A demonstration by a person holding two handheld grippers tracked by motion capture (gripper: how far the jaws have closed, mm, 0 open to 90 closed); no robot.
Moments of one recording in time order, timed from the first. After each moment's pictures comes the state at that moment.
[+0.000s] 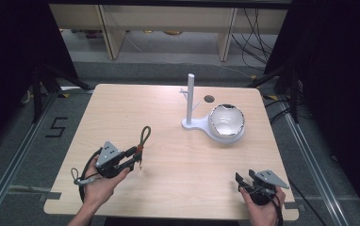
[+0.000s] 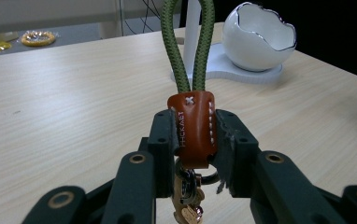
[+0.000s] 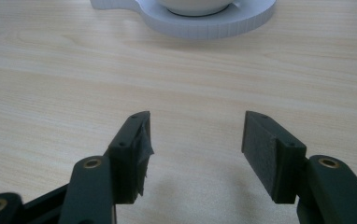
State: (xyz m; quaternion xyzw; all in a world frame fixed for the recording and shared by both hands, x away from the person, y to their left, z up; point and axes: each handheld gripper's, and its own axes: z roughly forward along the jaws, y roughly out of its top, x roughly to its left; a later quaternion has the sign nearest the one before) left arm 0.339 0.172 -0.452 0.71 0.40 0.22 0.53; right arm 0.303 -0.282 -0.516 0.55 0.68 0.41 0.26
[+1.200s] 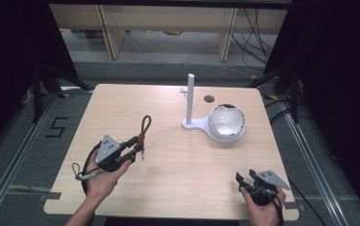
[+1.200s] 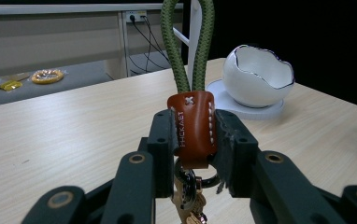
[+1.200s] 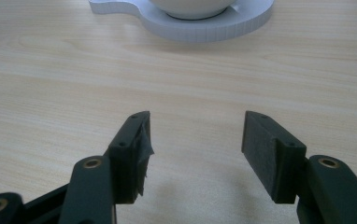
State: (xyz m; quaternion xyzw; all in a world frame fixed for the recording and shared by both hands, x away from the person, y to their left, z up) left arm 0.351 0.168 -0.439 0.69 0.37 0.26 0.57; right arm 0.299 -0.281 -0.515 0.57 0.67 0.41 0.26
